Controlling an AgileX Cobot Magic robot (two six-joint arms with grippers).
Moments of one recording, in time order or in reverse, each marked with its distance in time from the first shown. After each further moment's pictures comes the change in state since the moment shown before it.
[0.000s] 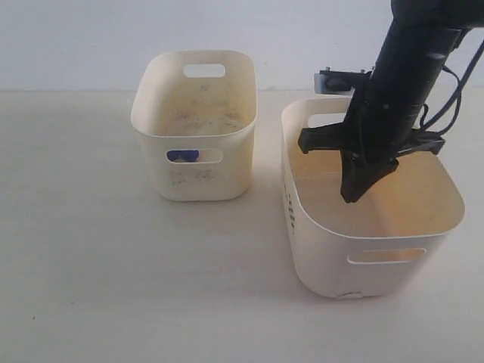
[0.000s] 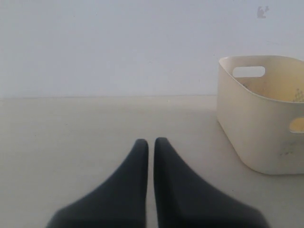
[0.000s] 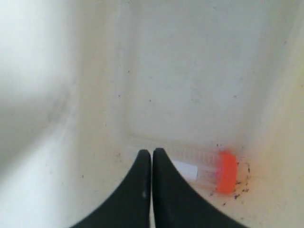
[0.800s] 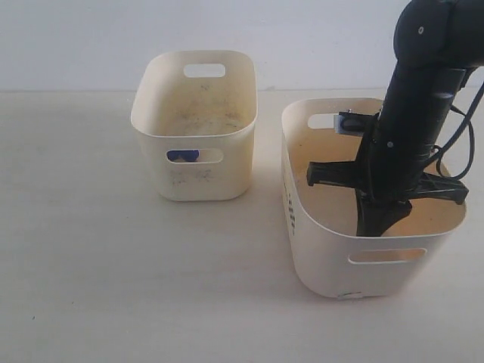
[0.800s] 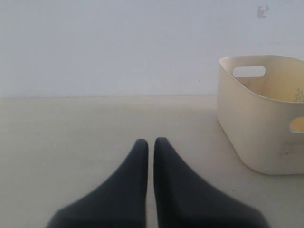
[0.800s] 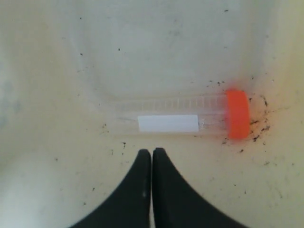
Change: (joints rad) left arm 0.000 0.000 0.000 0.000 0.000 0.000; right arm 0.002 -0.027 0.163 0.005 0.000 0.224
